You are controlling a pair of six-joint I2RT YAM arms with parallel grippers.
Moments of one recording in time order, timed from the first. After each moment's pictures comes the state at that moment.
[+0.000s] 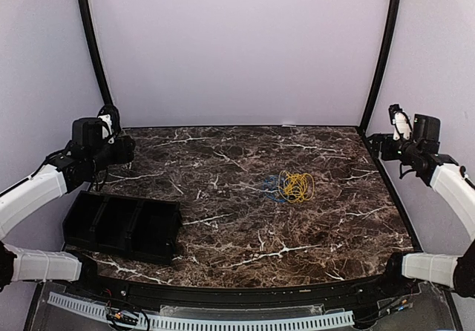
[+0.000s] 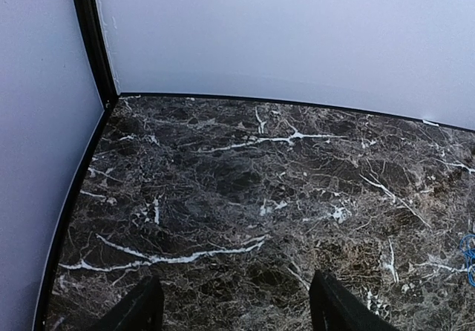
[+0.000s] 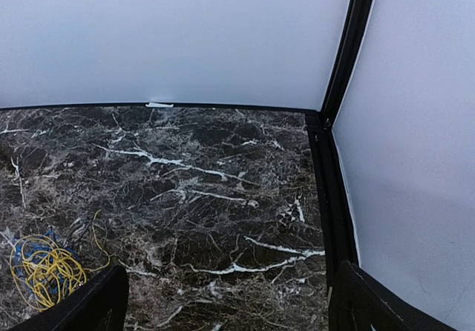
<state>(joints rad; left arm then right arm) -0.27 1.06 0.79 -0.18 -0.24 -0.21 -0.10 0.99 0.80 -0.22 -0.18 -0.09</state>
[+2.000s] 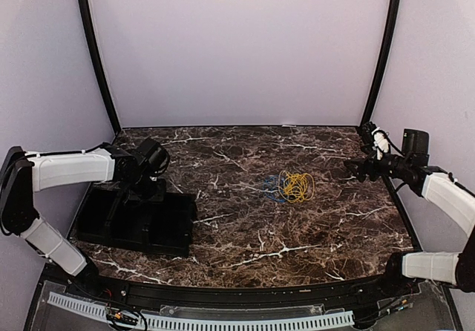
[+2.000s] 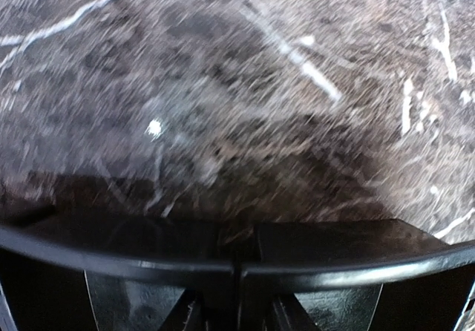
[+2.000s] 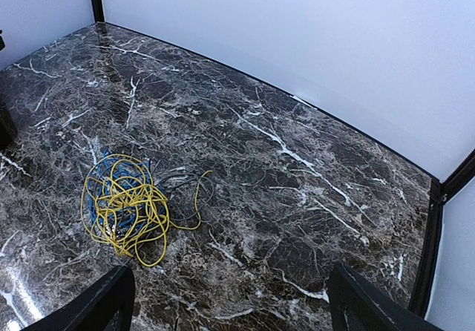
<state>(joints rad) -0.58 1.45 0.92 -0.71 -0.22 -0.57 -0.06 1.03 0.64 -0.11 -0.63 -0.42</state>
